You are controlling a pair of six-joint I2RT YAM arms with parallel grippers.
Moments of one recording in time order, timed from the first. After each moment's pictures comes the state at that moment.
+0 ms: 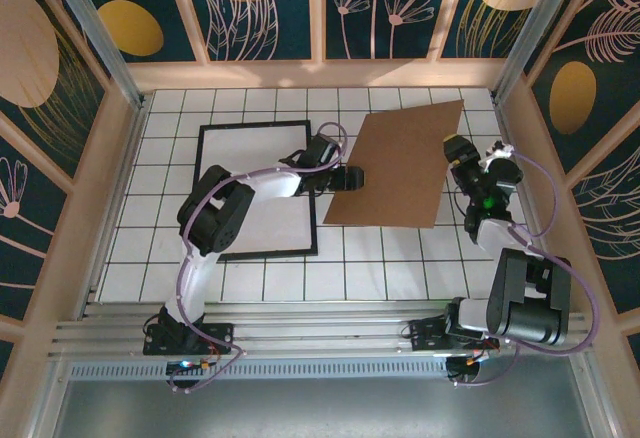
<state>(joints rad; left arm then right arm) -0.68 2.19 1.47 -0.08 0.28 -0.64 -0.16 1.31 0.52 0.65 -0.42 1.06</state>
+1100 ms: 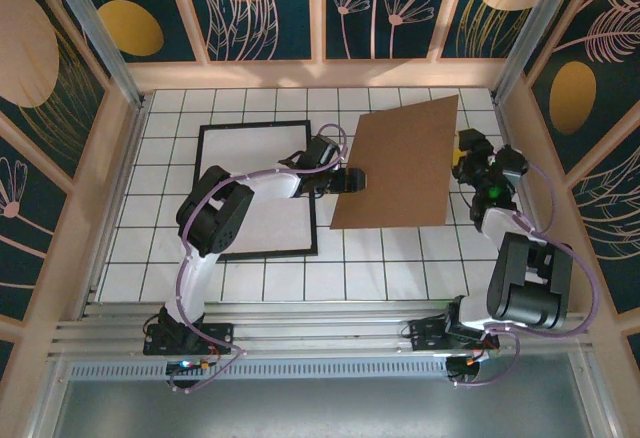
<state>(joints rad) -0.68 2.18 1.46 -0.08 0.33 -0.66 -0.23 1.40 0.61 0.59 -0.48 1.46</state>
